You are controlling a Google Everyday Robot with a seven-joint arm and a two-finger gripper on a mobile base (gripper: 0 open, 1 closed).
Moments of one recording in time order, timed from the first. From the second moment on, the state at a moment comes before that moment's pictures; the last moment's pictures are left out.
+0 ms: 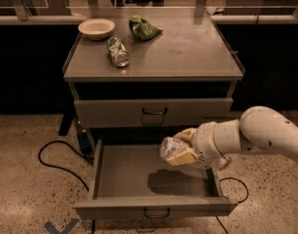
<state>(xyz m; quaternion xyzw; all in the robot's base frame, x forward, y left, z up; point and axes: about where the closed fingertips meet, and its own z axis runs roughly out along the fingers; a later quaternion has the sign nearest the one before) 0.511 -0.088 0.689 -0.54 0.73 0.20 0.37</state>
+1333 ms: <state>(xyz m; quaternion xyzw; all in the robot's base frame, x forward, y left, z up) 0.561 -0.046 0.561 -0.51 0.72 0.29 0.36</state>
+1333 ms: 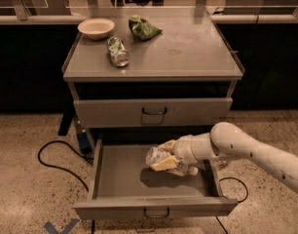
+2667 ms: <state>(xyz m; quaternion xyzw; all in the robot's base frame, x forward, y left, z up) 0.582 -0.072 0.456 -0.49 0.81 0.26 0.19</state>
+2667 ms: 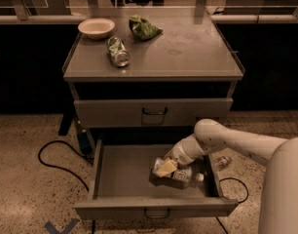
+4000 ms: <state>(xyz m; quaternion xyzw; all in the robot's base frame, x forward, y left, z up) 0.577 -0.065 0.377 -0.46 0.82 0.29 0.16</state>
